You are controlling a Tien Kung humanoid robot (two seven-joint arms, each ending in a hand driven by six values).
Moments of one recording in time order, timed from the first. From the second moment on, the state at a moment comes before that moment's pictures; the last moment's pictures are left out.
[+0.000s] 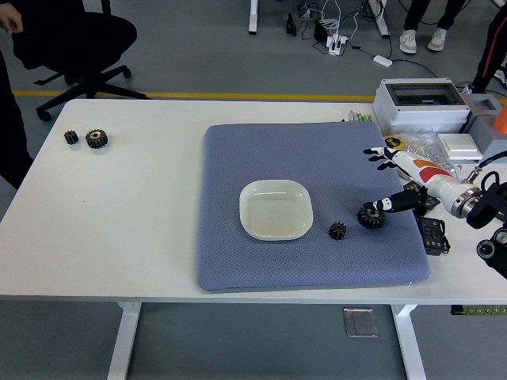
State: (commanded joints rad) left arm -0.04 0.00 -1.53 -0.18 0.95 0.13 -0.04; right arm 0.72 -0.52 0.62 1.06 -1.56 -0.06 0.12
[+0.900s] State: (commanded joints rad) left arm -0.05 0.00 -1.48 -0.18 0.93 0.14 -0.03; right arm 0.87 -0.47 0.39 0.92 -1.66 0.02 0.06
